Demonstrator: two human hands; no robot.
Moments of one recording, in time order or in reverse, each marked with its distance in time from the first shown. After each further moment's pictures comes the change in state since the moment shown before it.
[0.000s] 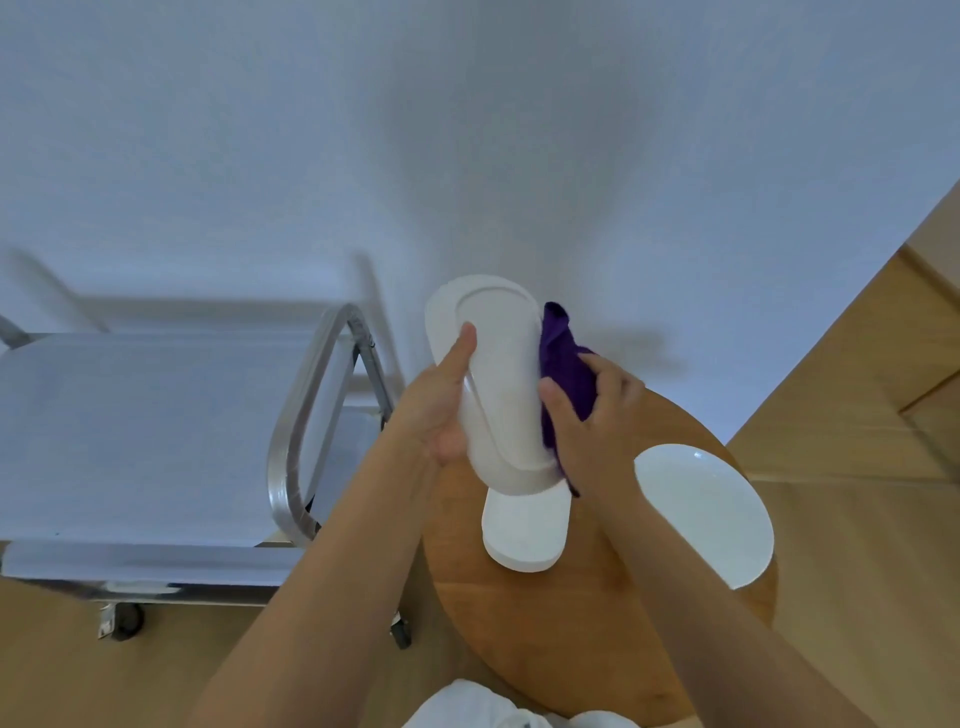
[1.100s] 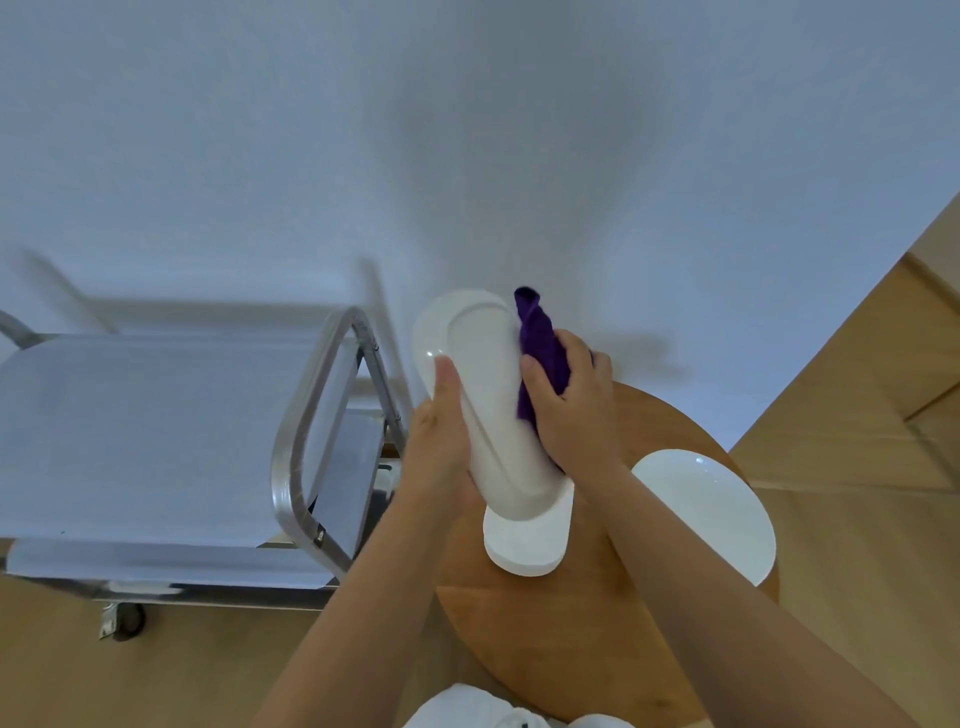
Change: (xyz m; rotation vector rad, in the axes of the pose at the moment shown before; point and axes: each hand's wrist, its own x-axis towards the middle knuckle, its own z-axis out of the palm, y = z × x) left_hand -0.022 -0.035 -0.003 0.229 0.226 0.325; right_hand 0.015 -0.022 0.008 -0.061 -0.124 -0.054
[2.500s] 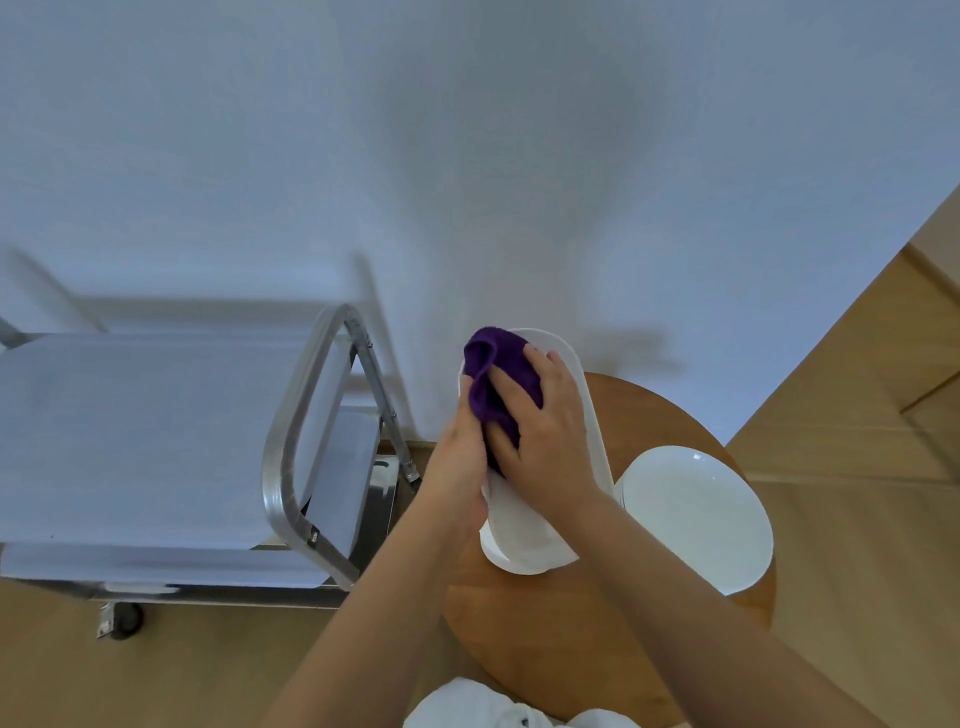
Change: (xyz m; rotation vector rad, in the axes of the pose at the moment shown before) left_hand -0.006 -0.015 0.016 -0.055 -0.026 -0.228; right_hand -0.028 0.001 0.014 -0.316 -0.008 -0.453
